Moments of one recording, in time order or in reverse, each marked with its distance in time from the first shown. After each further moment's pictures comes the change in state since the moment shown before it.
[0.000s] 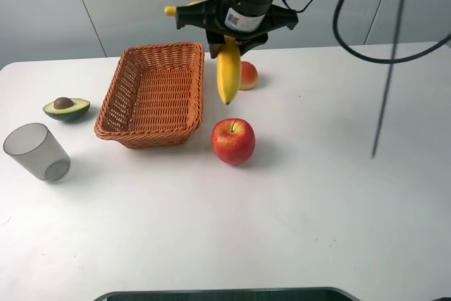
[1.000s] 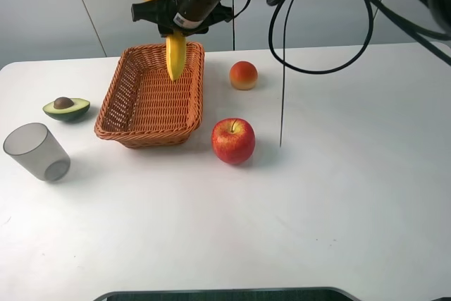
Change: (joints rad) left arm 0.000 0.000 0.000 0.000 0.000 0.000; right arm 0.015 0.319 -0.291 -0.032 -0.328 -0.048
